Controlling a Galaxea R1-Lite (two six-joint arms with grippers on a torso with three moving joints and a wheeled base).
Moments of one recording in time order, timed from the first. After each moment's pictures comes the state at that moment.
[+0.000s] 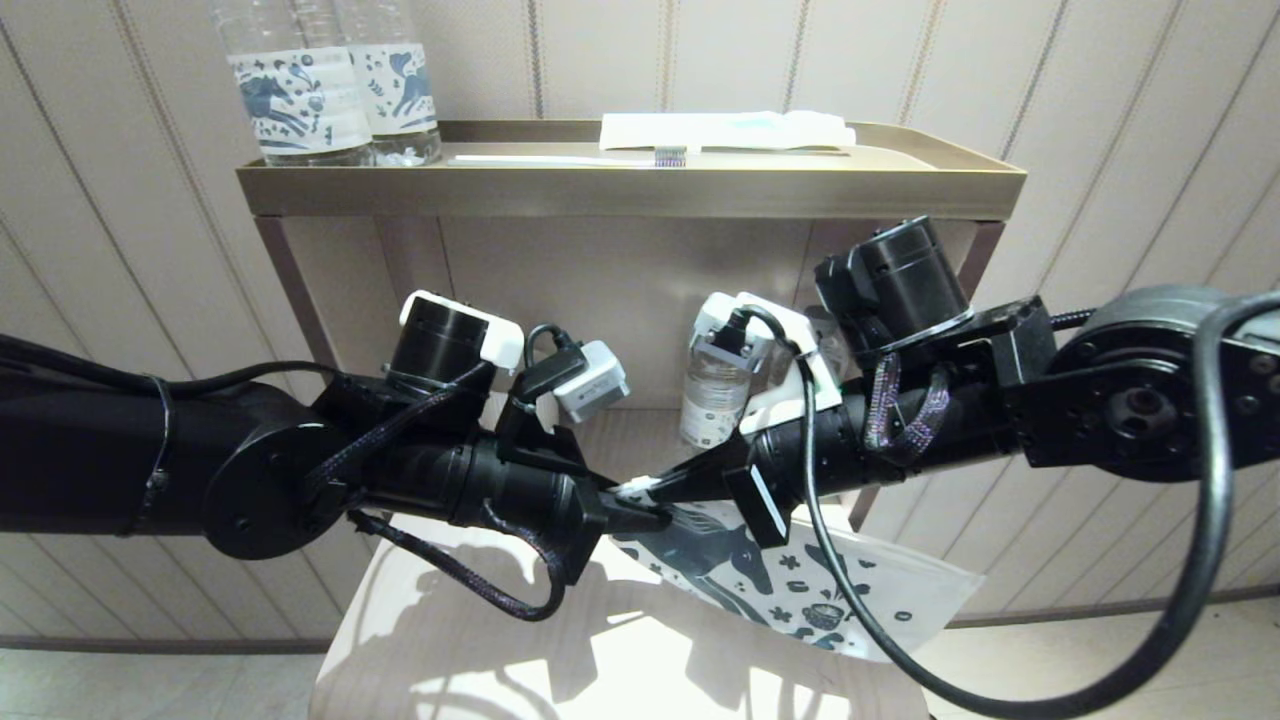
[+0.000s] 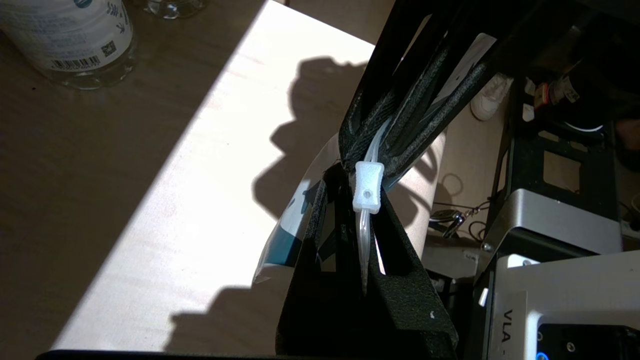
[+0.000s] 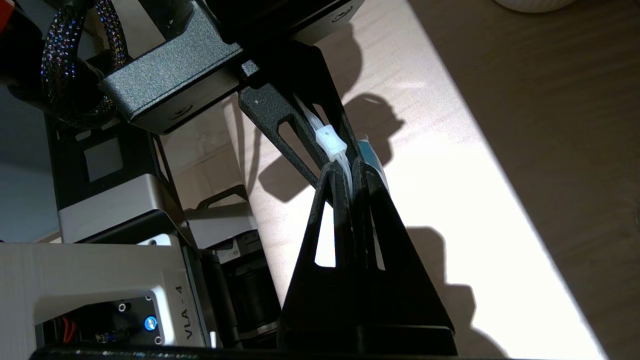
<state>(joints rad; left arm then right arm) -0.64 1.81 -1.07 -0.15 -0.65 0.25 0.60 1.74 -1.31 0.15 0.52 -0.20</state>
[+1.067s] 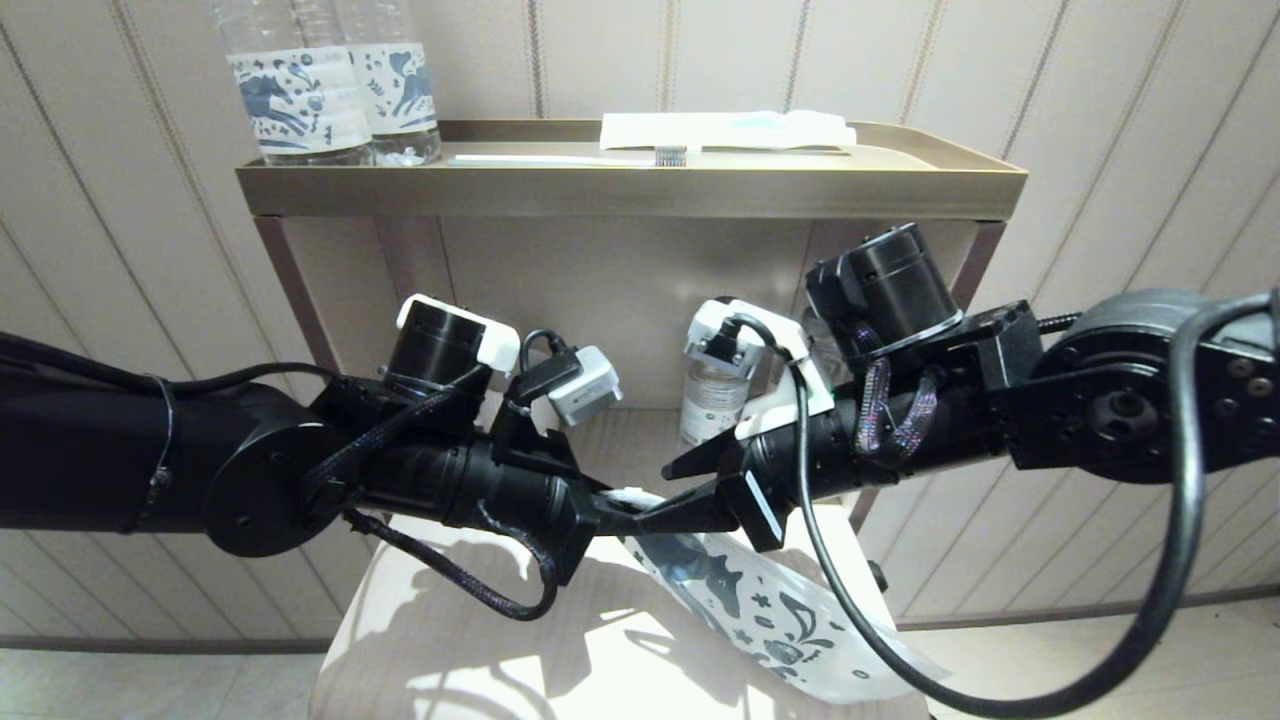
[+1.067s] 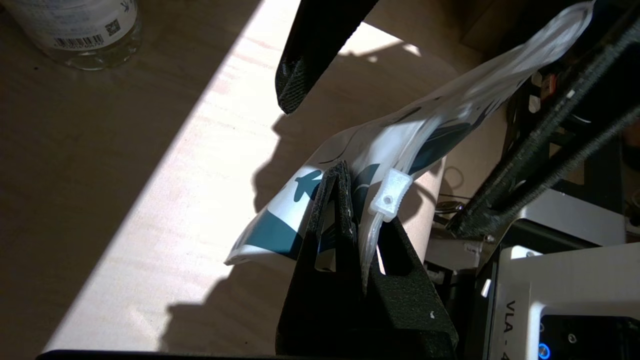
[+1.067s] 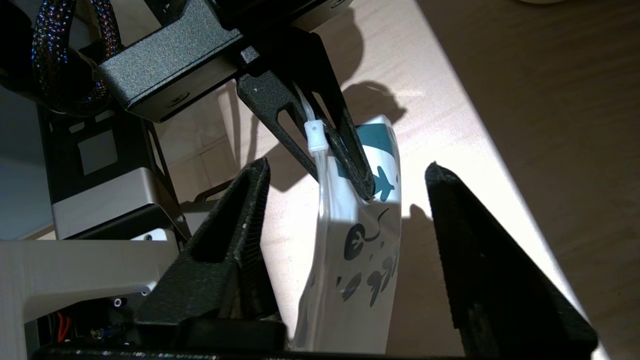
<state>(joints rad) -0.64 1.82 -1.07 -0.14 -0.65 0.25 0.63 1.76 -1.32 0.15 0.52 -0.20</state>
